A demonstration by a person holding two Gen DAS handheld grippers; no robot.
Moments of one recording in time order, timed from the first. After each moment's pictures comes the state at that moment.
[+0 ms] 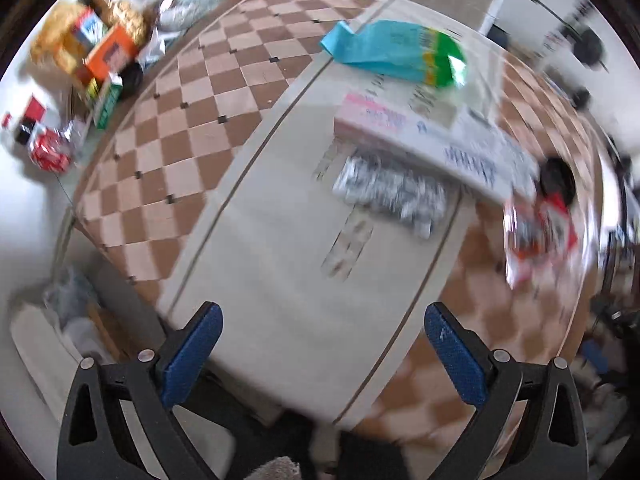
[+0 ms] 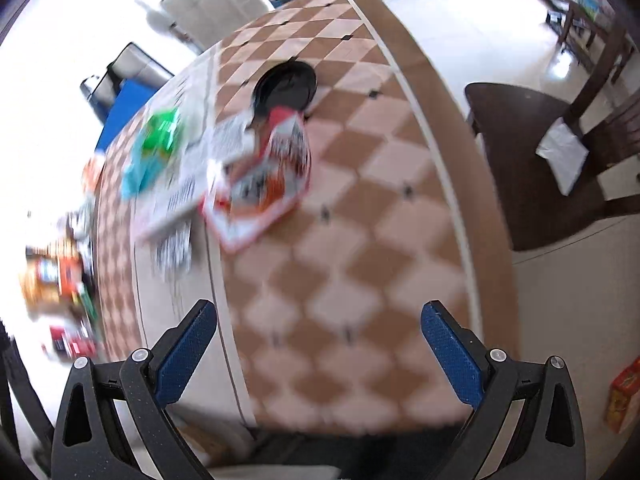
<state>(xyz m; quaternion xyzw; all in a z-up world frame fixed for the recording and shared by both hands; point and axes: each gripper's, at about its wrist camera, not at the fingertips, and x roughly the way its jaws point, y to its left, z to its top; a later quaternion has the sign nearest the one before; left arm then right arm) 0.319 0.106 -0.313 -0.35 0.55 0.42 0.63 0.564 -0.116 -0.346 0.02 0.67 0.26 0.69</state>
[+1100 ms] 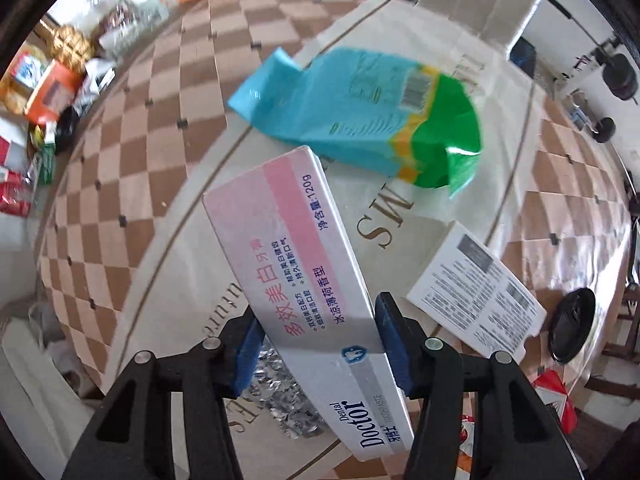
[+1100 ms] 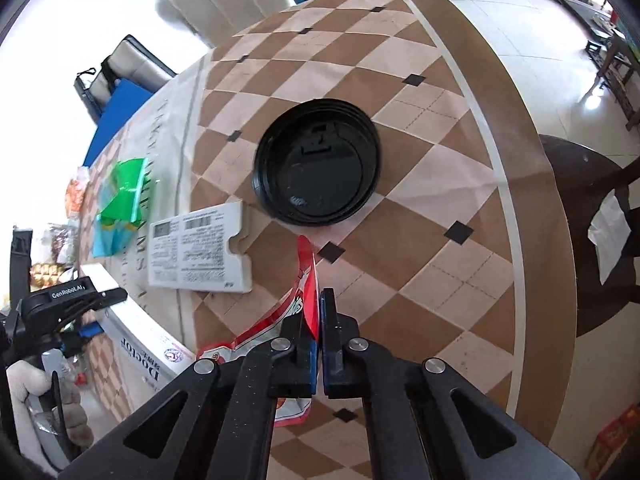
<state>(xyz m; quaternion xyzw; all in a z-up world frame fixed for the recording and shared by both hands) 0.429 0.189 -0.346 -0.36 0.55 0.43 0.62 0.650 -0.018 -0.395 -0.02 0.65 0.32 0.69</state>
